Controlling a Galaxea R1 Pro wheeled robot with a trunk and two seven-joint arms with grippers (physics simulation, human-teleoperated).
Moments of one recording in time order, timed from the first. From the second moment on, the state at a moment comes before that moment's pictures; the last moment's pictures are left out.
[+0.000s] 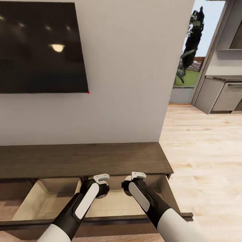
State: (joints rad) left arm -0.50 -0.07 -0.38 -1.10 0.80 0.78 0.72; right arm -0.65 0.15 0.57 -0.82 -0.80 0.57 -0.65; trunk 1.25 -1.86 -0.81
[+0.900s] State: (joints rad) left arm -0.50 -0.08 -0.38 -1.10 0.80 0.77 0.72; right arm -0.65 0.15 0.57 -0.82 -0.80 0.57 -0.65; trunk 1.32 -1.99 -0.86
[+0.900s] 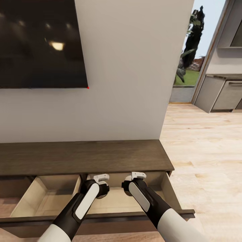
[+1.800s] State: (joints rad) left arm -0.50 -0.09 -0.39 -1.08 0.78 0.73 0.72; right arm -0.65 0.15 0.57 -0.81 -0.79 0.57 -0.65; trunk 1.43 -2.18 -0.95
